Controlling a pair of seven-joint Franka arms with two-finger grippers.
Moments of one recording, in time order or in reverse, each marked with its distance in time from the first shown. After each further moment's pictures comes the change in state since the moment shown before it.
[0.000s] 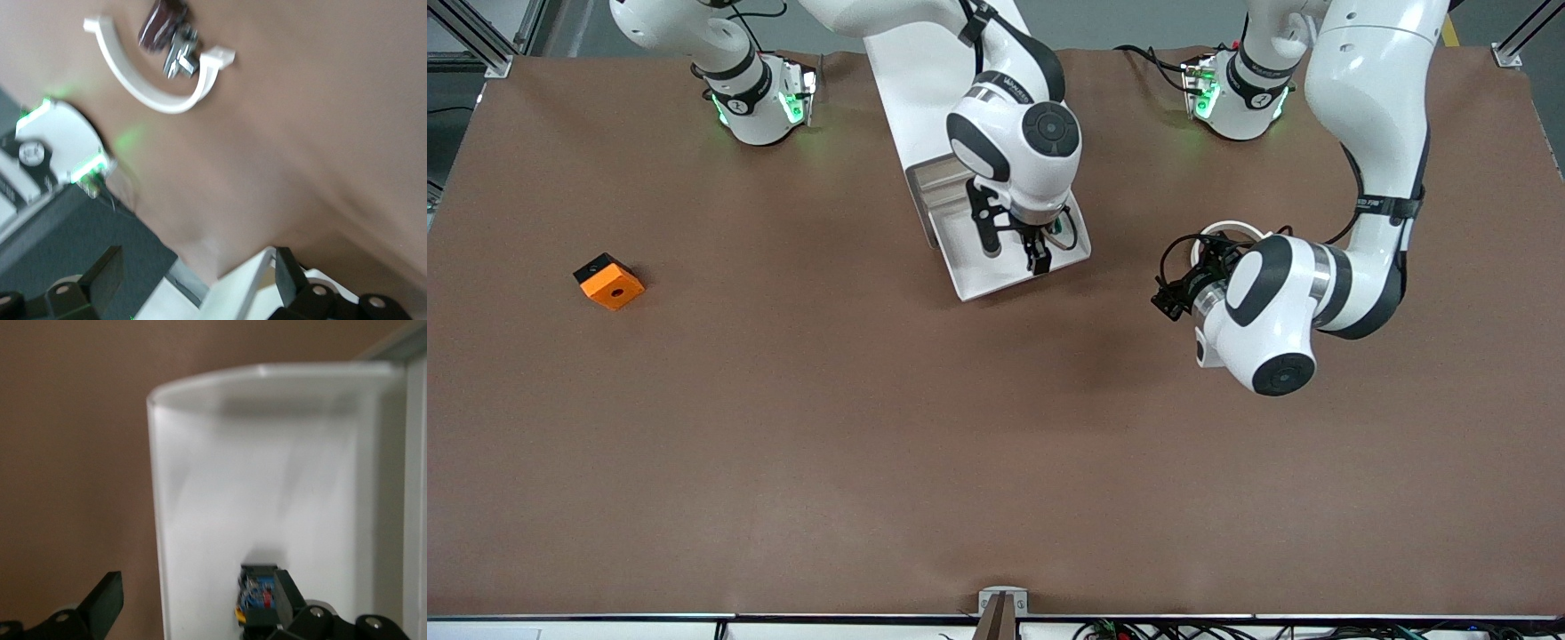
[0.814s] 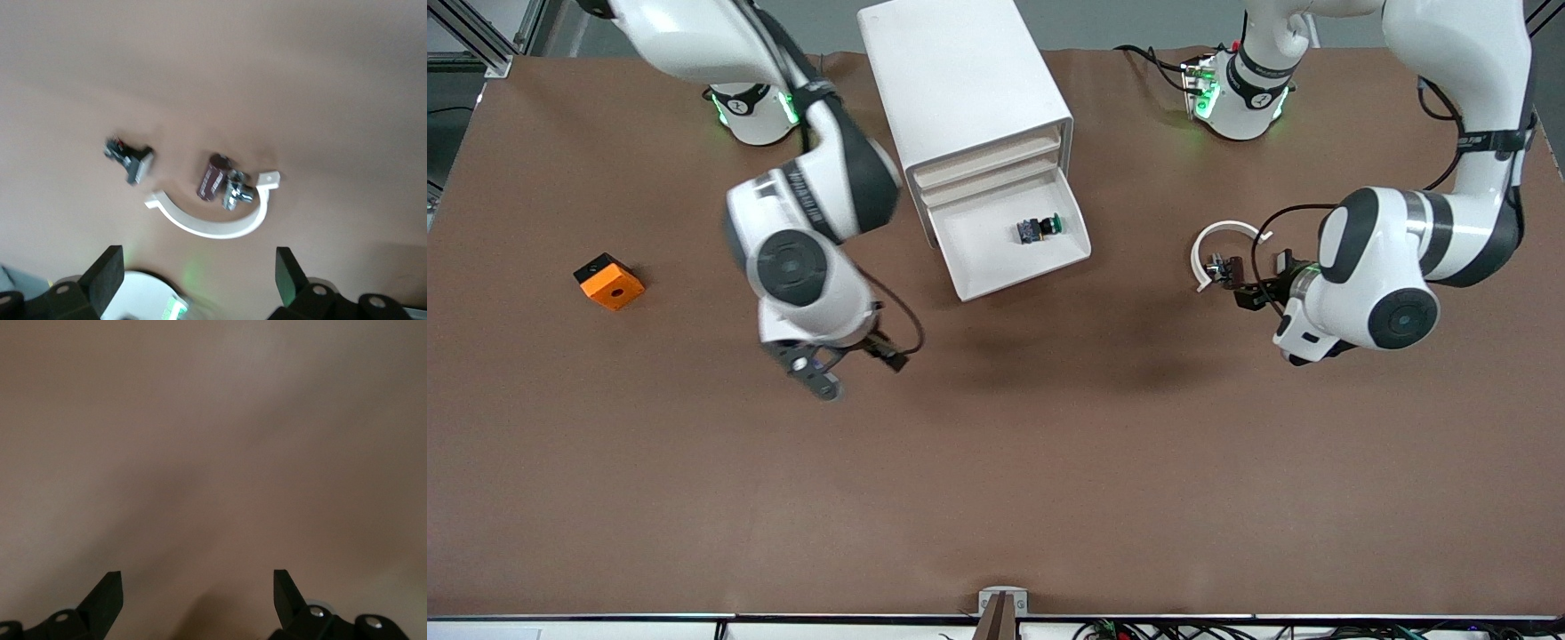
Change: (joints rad) left arm 0.145 -0.235 0.001 -0.257 0.264 0.277 0.640; right arm -0.467 -0.104 -0.014 0.037 -0.005 -0.145 -1.078
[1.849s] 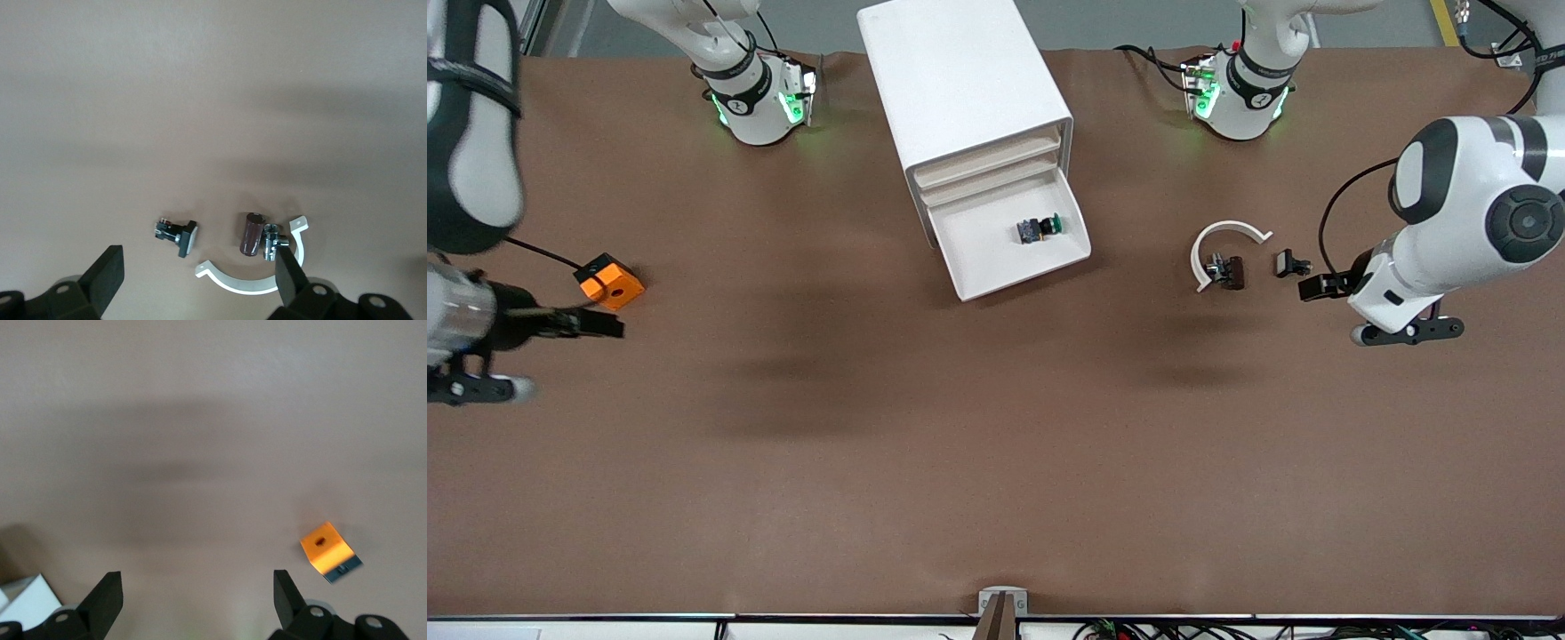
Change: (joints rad) left arm 0.100 -0.209 0.000 -0.137 0.059 0.231 0.294; right arm -0.485 -0.194 -0.003 0.007 -0.008 -0.301 -1.061
